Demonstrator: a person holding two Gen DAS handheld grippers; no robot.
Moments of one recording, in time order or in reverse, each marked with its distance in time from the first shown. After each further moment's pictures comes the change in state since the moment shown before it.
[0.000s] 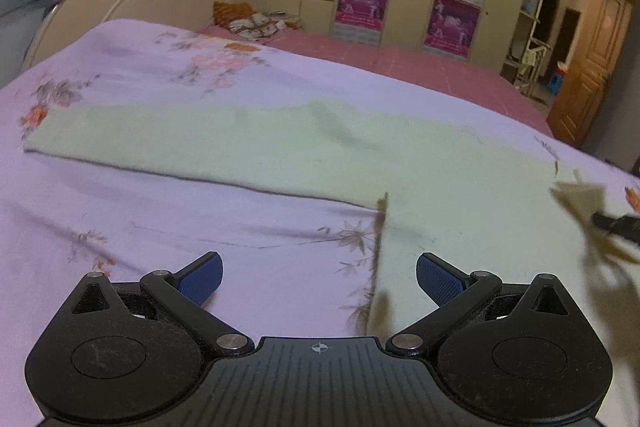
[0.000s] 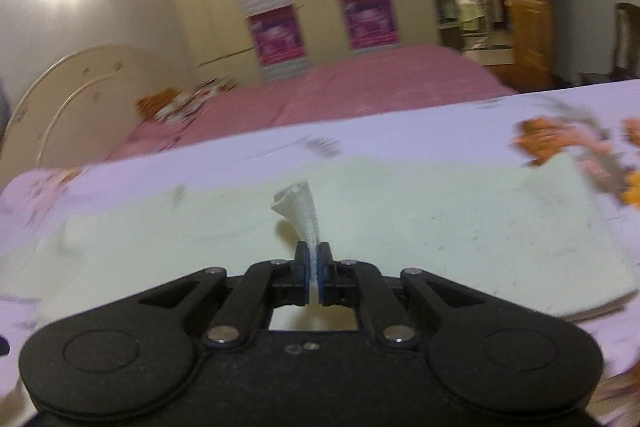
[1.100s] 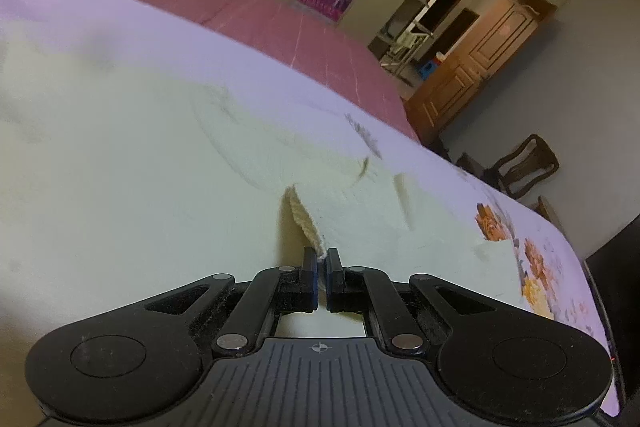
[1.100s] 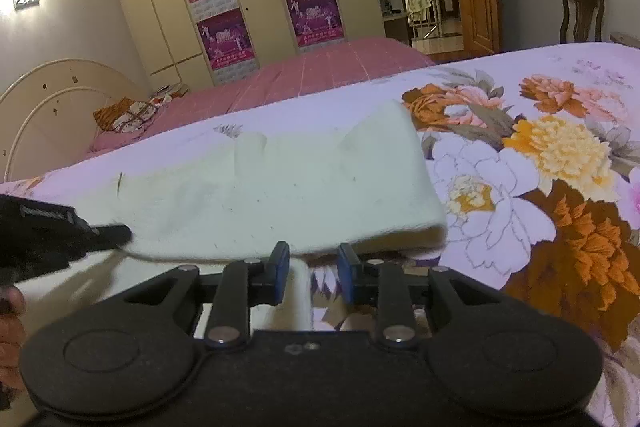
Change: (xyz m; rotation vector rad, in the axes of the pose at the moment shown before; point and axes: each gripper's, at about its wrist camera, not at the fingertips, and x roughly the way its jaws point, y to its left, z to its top) left arm 0.125 -0.209 0.033 -0.093 0.146 -0.499; right arm -0.069 -0.085 -0.028 0.110 -0.017 -0.138
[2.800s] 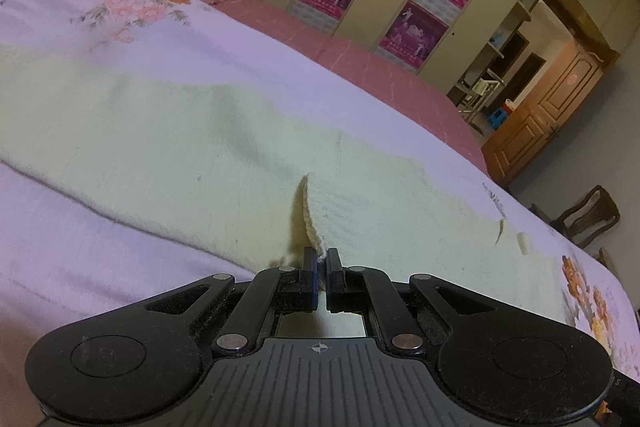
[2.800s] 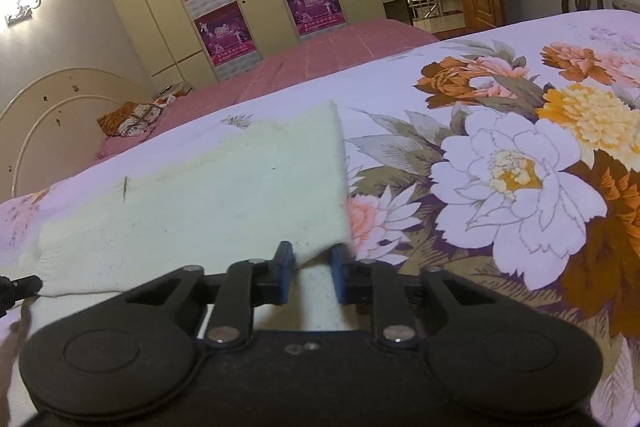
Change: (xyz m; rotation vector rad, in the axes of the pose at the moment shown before) left arm -0.085 0.158 0.000 -0.110 -0.102 0.207; right arm 0.028 0.009 0.001 0.074 0.028 0.028
